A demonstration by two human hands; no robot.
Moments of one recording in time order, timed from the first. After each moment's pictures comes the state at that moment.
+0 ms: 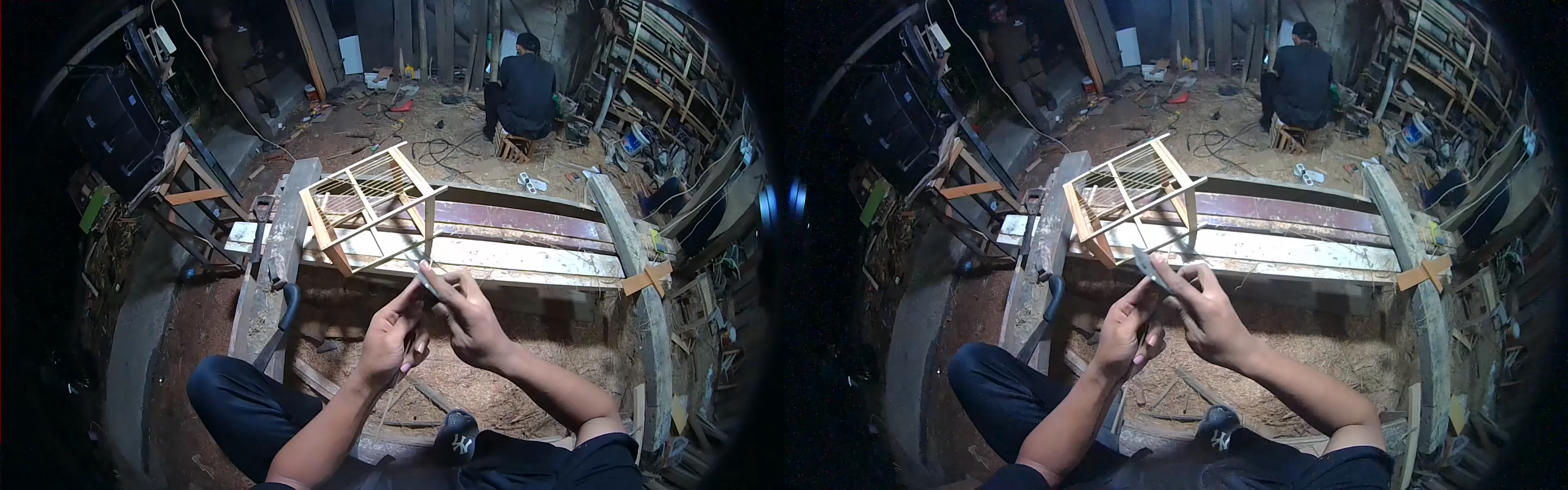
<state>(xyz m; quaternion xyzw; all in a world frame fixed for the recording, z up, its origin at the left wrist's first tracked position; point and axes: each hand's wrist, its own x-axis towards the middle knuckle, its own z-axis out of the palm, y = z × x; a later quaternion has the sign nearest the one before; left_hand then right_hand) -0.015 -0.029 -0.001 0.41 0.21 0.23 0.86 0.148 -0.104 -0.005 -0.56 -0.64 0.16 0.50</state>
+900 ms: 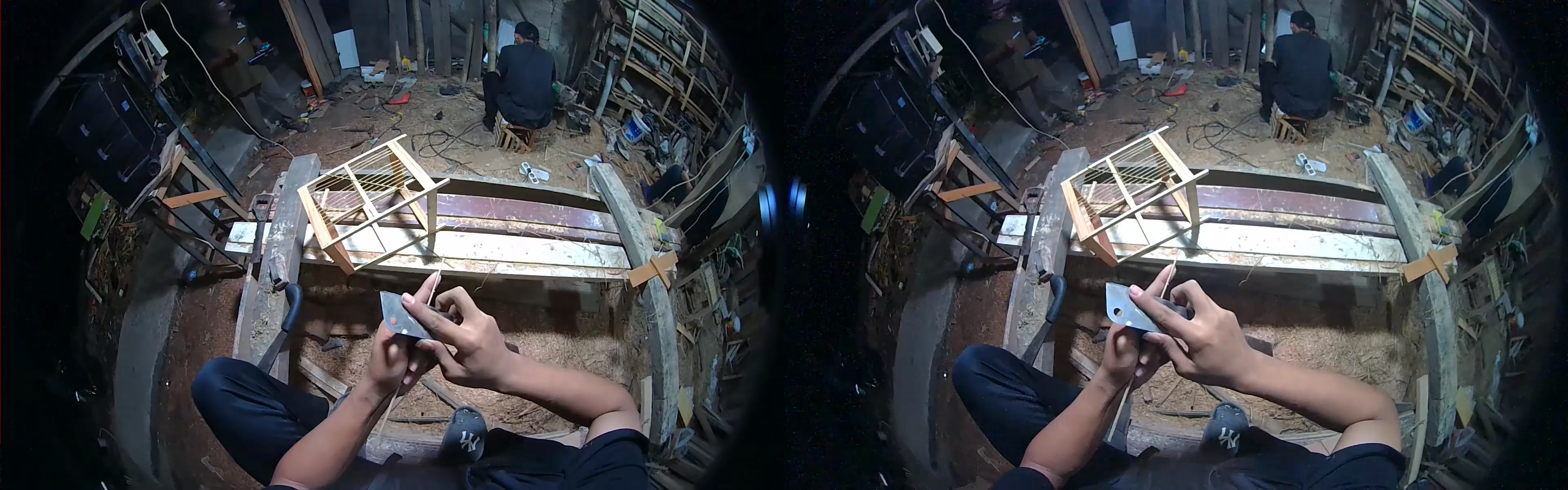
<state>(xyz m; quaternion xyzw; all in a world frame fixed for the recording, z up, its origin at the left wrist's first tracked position) -0.021 -0.039 -0.015 0.42 0.14 0.28 0.85 0.129 -0.116 0.006 -0.58 -0.69 0.08 0.43</state>
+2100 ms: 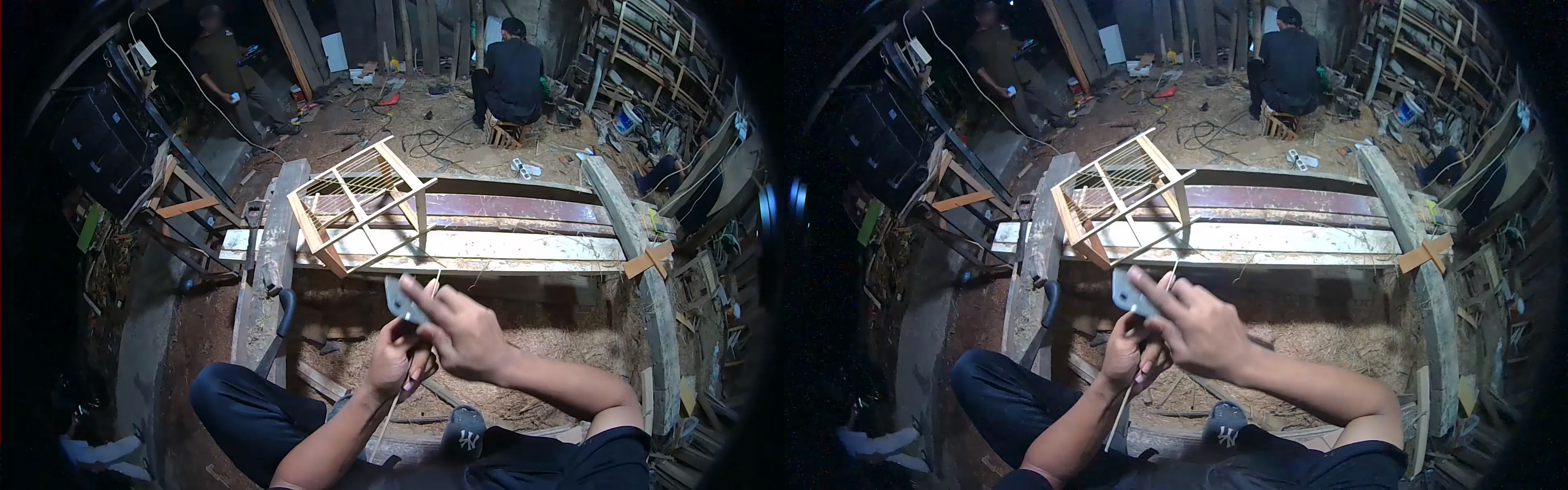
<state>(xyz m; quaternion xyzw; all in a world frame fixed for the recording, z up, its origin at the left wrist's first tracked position) -0.011 -0.047 -0.018 0.36 0.23 0.22 0.87 0.138 -0.116 0.003 -0.64 -0.67 0.06 0.38</state>
